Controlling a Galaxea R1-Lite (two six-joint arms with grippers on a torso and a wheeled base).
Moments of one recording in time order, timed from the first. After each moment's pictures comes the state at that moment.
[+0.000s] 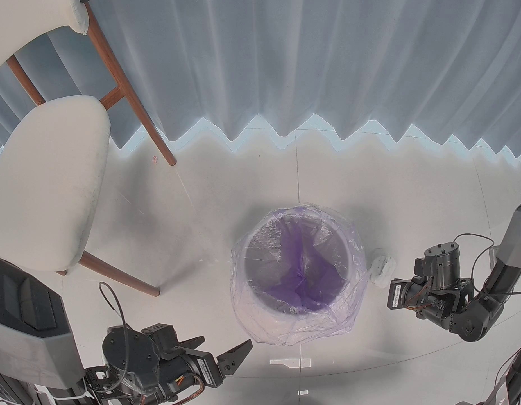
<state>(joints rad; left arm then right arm) -0.86 1.99 -0.02 -1.55 0.20 -0.67 0.38 1.99 -0.38 -0.96 -0.25 0.26</state>
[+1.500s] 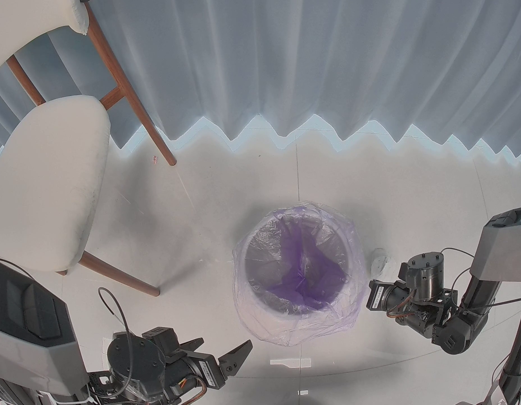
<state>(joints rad) -0.89 1.99 -0.02 -1.55 0.27 -0.69 0.46 2.11 -0.37 -1.19 -0.23 0.44</state>
